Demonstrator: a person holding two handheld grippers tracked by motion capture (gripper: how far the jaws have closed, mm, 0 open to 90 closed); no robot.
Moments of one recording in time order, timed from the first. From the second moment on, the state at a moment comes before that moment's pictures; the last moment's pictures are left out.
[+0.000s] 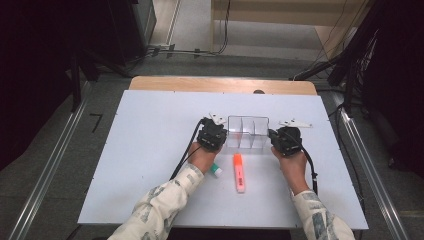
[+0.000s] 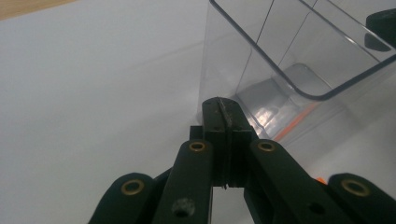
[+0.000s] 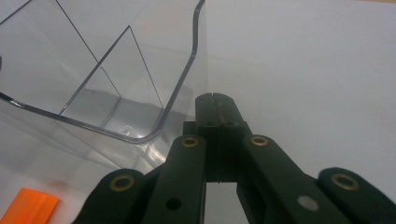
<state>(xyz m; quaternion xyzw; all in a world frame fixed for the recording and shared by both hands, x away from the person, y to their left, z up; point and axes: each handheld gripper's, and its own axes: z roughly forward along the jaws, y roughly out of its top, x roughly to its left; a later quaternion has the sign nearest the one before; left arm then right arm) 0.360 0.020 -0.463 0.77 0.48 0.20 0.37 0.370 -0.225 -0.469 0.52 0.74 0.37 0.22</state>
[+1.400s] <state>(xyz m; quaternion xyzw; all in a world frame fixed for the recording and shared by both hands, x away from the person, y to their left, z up) 0.267 0.231 -0.483 0.59 0.65 0.32 0.37 0.288 -0.313 -0.472 0.55 0.72 0.36 0.24</state>
